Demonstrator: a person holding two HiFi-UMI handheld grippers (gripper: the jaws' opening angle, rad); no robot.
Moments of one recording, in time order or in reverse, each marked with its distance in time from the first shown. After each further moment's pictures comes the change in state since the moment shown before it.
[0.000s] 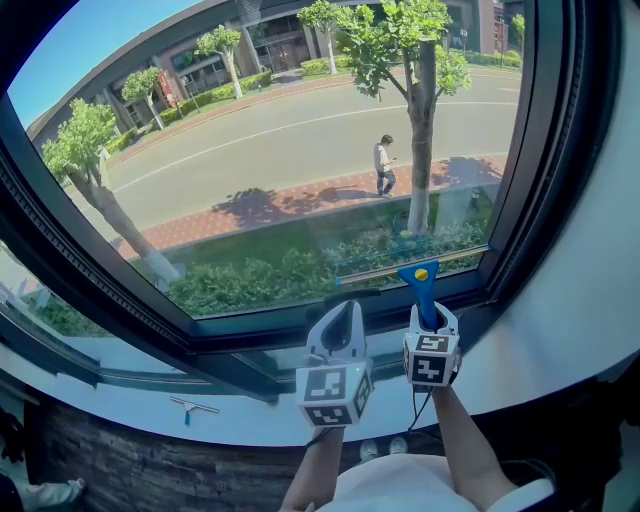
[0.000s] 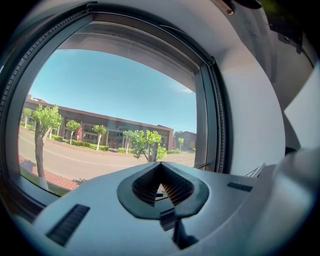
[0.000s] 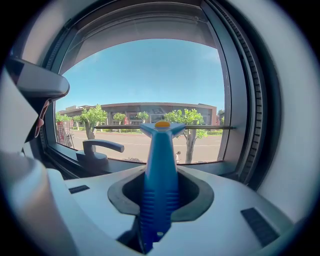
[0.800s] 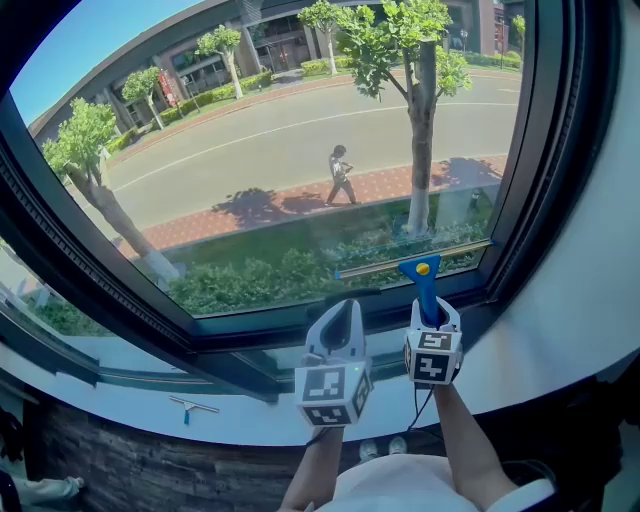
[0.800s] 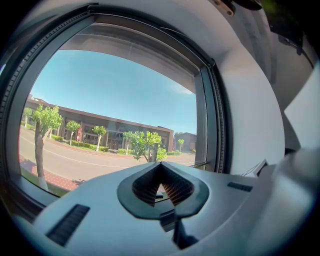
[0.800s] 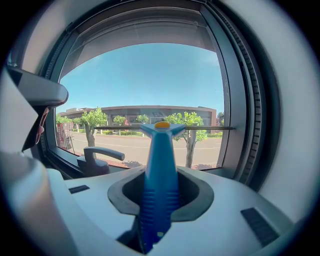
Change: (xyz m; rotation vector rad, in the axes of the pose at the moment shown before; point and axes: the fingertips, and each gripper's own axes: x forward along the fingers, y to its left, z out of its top) left arm -0.006 0.002 0.008 -0.003 -0.017 0.000; right arm -0.008 0.000 0.017 -0.005 -0.038 -0.006
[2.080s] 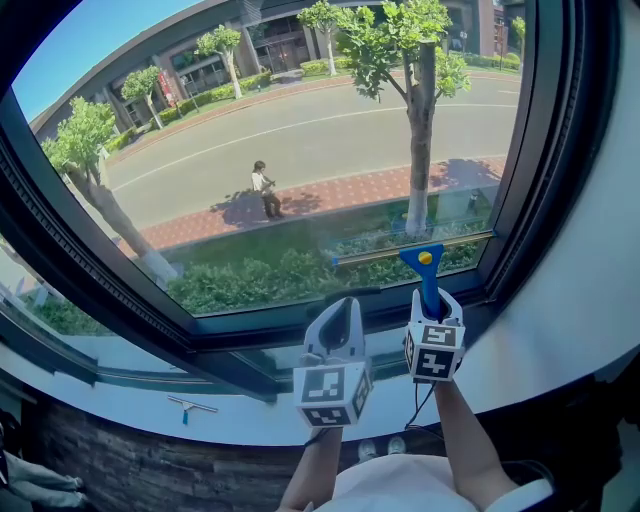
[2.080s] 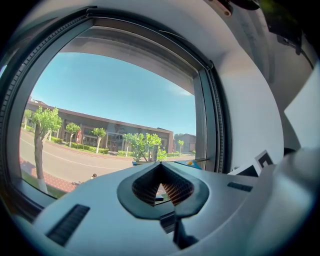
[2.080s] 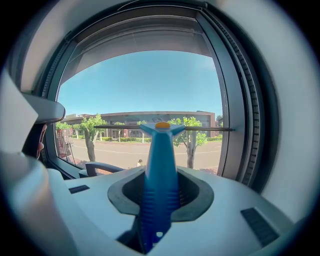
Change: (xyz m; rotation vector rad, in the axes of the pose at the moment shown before) left arm -0.005 0.000 0.008 0.009 -0.020 -0.004; right arm -0.008 0.000 0.031 0.036 -0.073 0.000
